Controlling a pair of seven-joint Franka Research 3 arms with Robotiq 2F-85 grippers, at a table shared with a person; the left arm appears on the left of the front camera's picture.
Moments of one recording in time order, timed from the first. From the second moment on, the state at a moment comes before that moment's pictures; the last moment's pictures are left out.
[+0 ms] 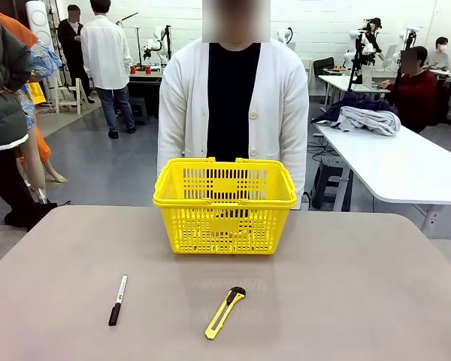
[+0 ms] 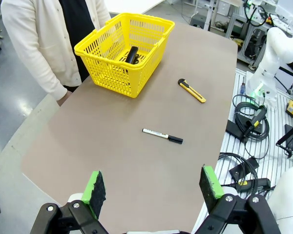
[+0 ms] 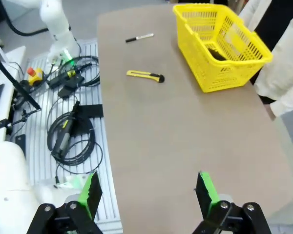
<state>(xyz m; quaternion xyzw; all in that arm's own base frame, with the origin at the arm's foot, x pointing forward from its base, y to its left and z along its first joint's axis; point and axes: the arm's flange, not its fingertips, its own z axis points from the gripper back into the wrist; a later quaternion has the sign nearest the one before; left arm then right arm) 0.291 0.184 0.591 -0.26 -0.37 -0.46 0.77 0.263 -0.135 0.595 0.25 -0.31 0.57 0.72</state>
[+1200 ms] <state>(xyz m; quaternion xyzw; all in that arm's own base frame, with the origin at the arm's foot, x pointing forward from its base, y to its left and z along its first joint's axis) 0.291 0.184 0.591 -0.26 -0.37 -0.46 0.77 0.258 -0.206 0.577 0.25 -0.36 0.44 0.79</state>
